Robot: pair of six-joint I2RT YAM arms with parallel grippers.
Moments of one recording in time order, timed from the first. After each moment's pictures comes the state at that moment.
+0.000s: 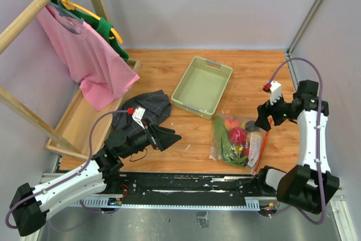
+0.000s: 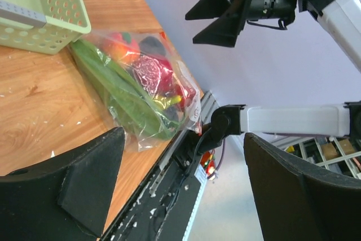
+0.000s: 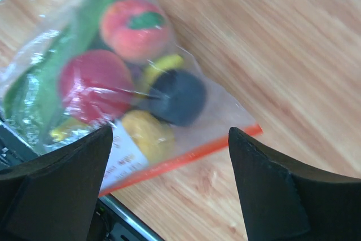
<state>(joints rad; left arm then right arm) -0.86 0.57 0.22 0.42 0.14 -0.90 -0.26 1.11 1.04 -1.09 -0.67 -0.86</state>
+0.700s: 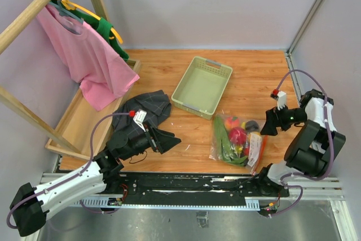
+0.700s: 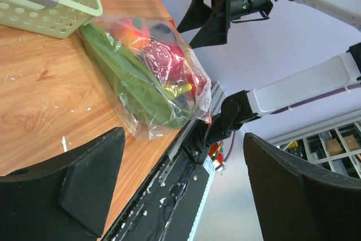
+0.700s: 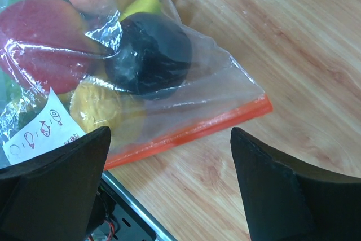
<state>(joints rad) -0.86 0.56 0.16 0.42 0.16 -0.90 -0.53 1.47 1.03 -1.18 -0.68 -1.09</state>
